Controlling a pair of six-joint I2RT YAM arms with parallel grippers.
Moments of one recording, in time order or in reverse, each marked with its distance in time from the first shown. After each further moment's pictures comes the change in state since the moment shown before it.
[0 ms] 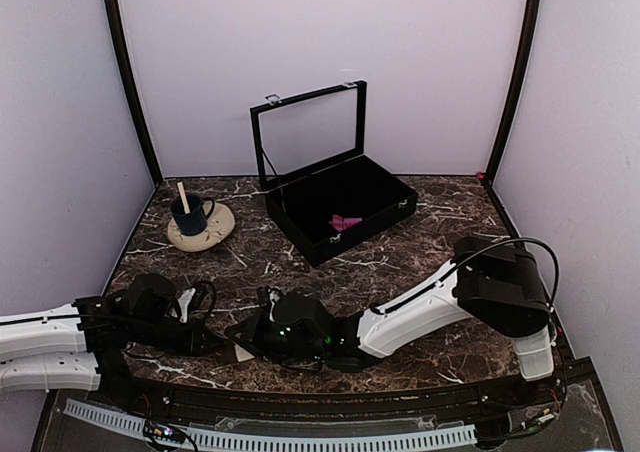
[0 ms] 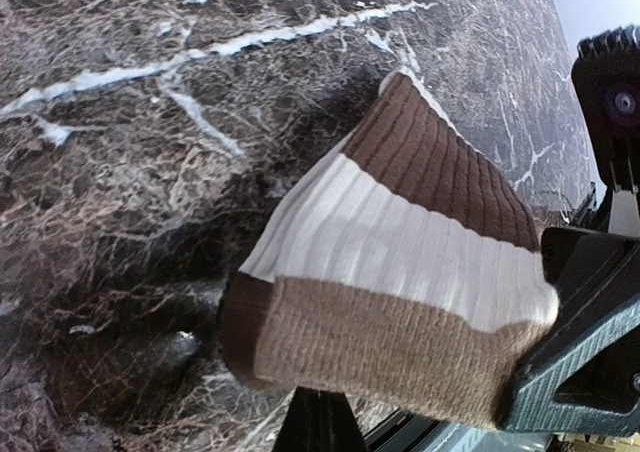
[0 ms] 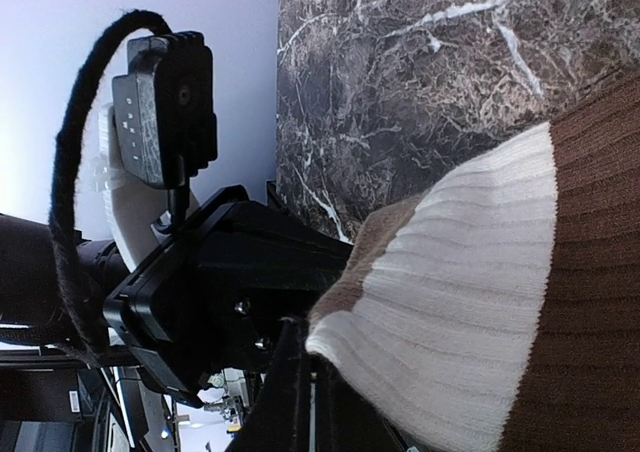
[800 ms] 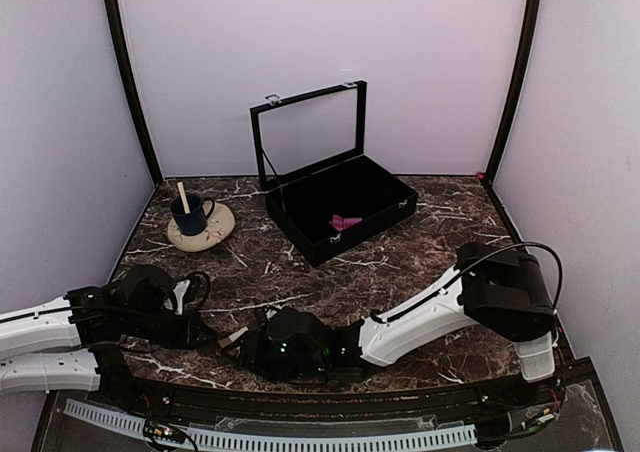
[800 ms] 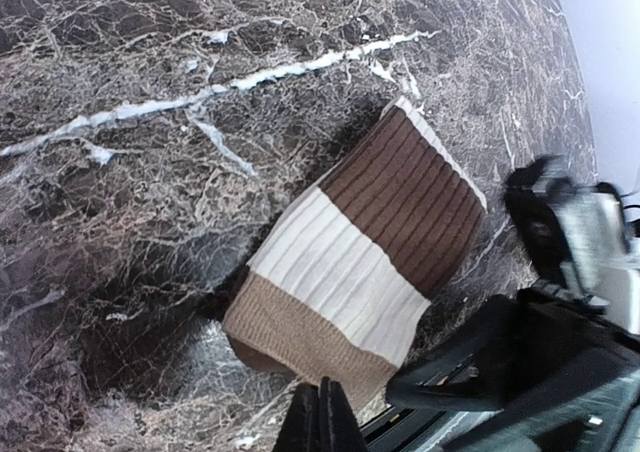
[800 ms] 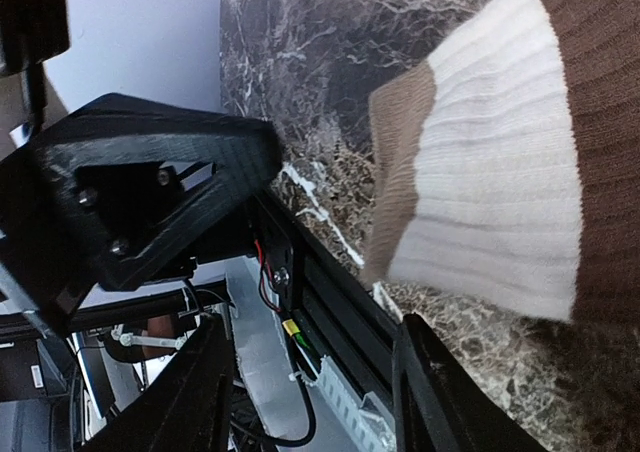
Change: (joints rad) left arm 0.000 -0.023 0.095 -0.147 -0.061 -0.005; right arm 0.047 -0.005 -0.015 -0.118 -0.059 -0.013
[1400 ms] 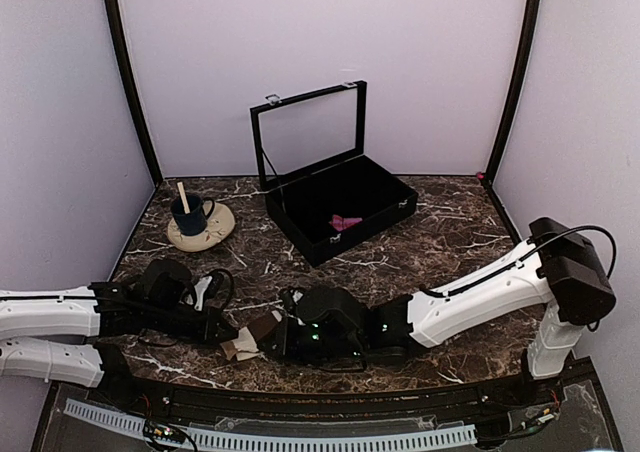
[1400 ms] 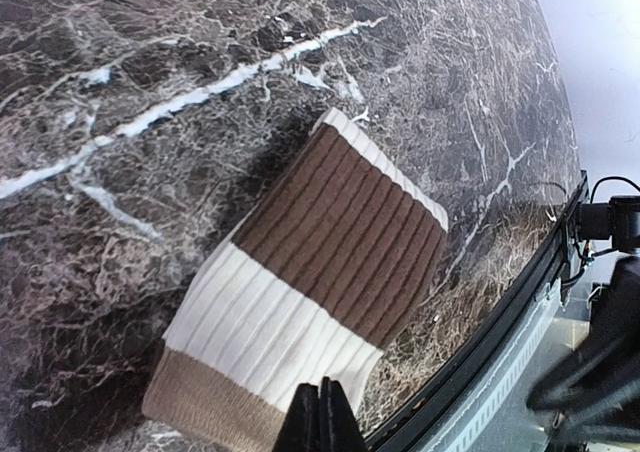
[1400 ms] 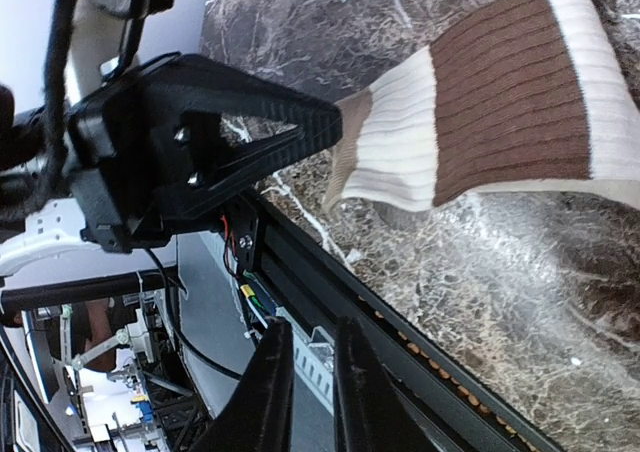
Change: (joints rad) left arm -0.001 0.233 0.013 0.257 0.087 0.067; right arm -0.020 -0.314 -0.140 -0.278 0.046 -0.172
